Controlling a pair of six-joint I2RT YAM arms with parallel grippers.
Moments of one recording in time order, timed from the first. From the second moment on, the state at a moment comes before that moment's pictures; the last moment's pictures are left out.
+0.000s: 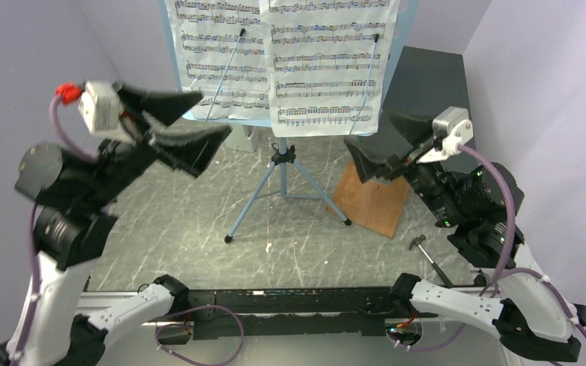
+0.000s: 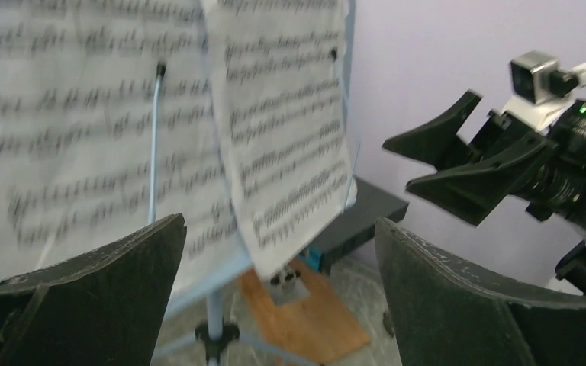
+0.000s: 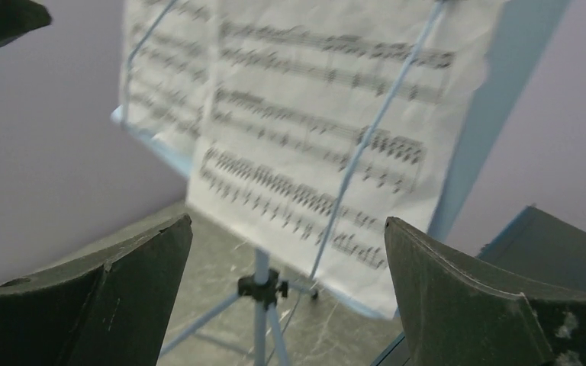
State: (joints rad) left arm -0.54 0.98 1.69 -0.24 0.37 -0.25; right arm 0.92 0.84 1.40 -0.20 0.27 -0.14
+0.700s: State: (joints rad) left arm -0.54 0.47 0.76 -0.77 -0.15 -0.68; right arm 1.09 0.85 0.97 -0.27 -0.33 0.02
